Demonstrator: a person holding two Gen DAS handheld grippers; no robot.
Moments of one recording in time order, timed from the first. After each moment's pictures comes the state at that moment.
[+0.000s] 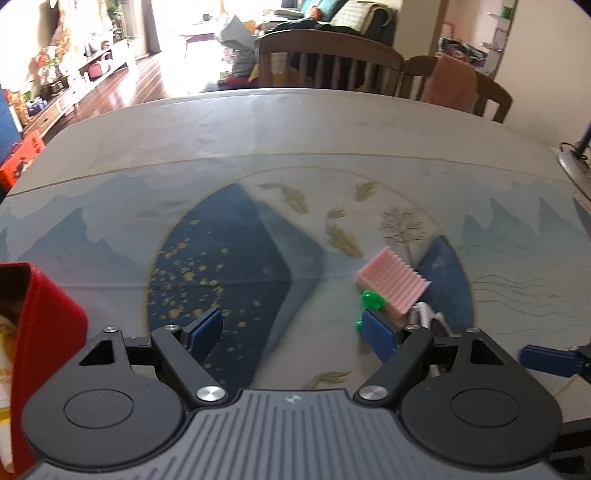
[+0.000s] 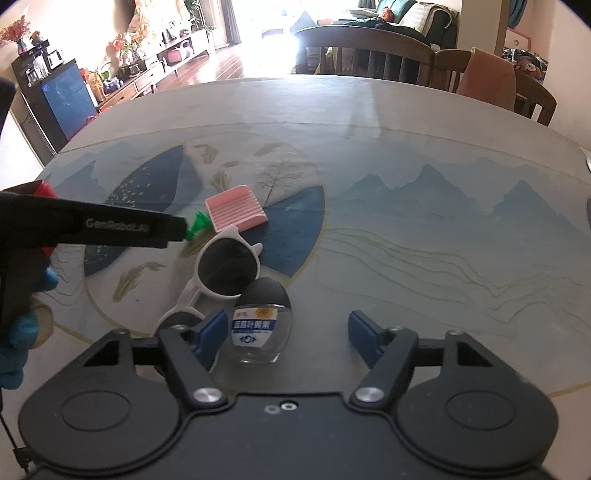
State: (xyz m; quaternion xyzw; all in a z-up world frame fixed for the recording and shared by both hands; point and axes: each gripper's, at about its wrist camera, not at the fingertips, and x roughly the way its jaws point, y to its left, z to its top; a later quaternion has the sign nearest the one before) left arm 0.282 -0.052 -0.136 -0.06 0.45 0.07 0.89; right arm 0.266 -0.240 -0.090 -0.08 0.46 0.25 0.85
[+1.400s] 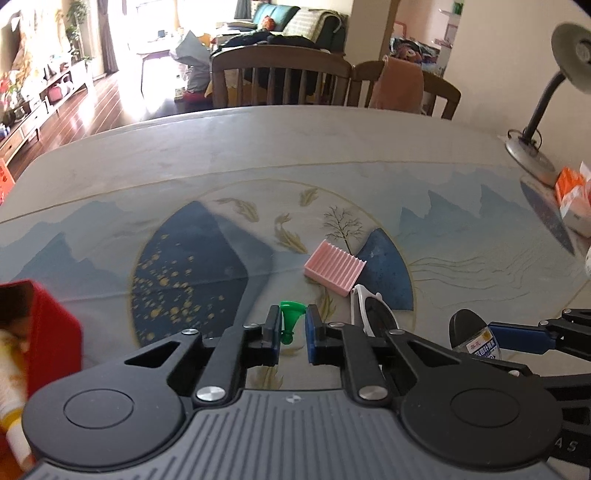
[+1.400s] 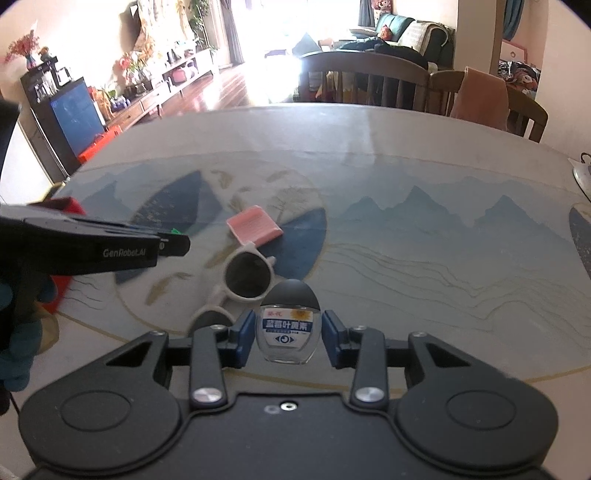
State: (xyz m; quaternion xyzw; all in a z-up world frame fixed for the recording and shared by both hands) left arm 0.249 -0.062 -0.103 -0.05 0.44 0.01 0.90; right arm 0.236 -0.252 -0.055 -0.06 0.43 0.25 0.86
